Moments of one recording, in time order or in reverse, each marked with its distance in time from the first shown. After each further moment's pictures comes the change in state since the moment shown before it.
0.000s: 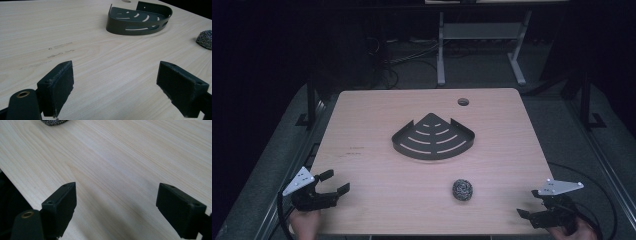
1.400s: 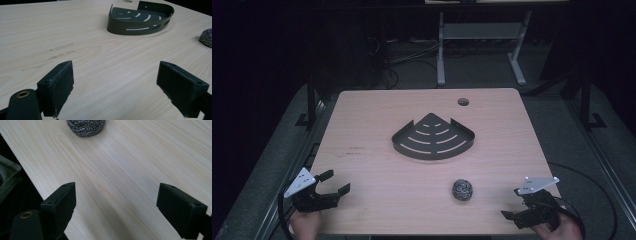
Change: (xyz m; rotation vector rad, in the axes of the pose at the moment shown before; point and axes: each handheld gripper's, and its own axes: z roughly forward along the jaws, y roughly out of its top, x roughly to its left) left arm -0.005 0.000 -0.001 -0.002 0.022 0.027; right arm 0.029 0.034 0.015 0.044 0.076 -0.108
